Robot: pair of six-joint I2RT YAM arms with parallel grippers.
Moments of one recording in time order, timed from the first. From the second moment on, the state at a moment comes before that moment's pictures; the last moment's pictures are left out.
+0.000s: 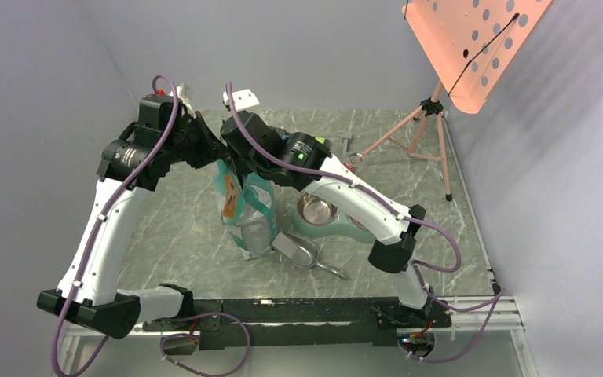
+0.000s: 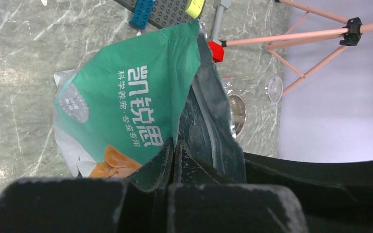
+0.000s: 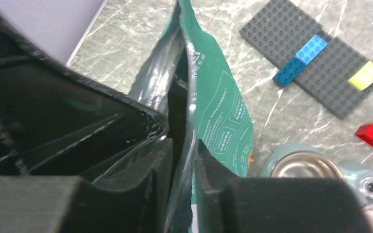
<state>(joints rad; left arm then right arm) -0.31 1.25 1.66 -1.02 0.13 -0.72 1.12 2.04 2.49 -1.02 0.44 0.46</state>
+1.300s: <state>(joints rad) -0.35 1.32 2.14 -1.59 -0.57 -0.48 1.16 2.06 2.38 -0.54 0.12 0.54</state>
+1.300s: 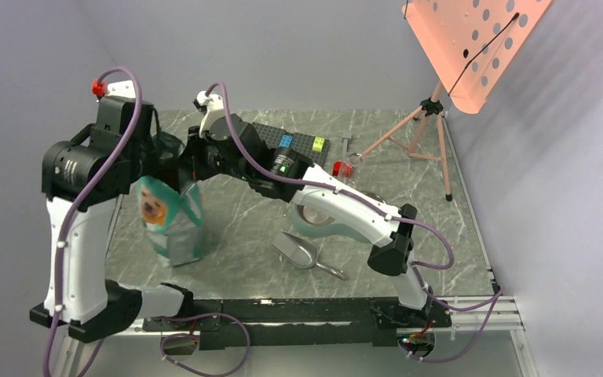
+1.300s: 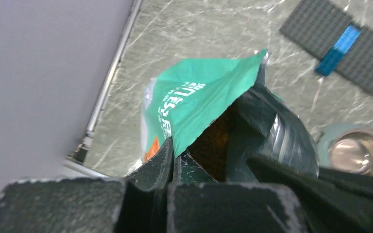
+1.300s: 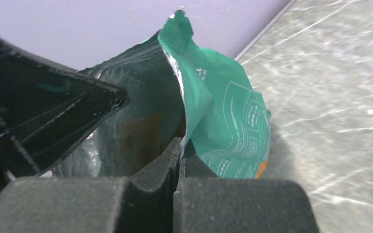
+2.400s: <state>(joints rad) -0.37 1.13 1.53 -1.24 -0.31 -0.26 1.14 1.79 1.76 -0.44 0.03 0.65</state>
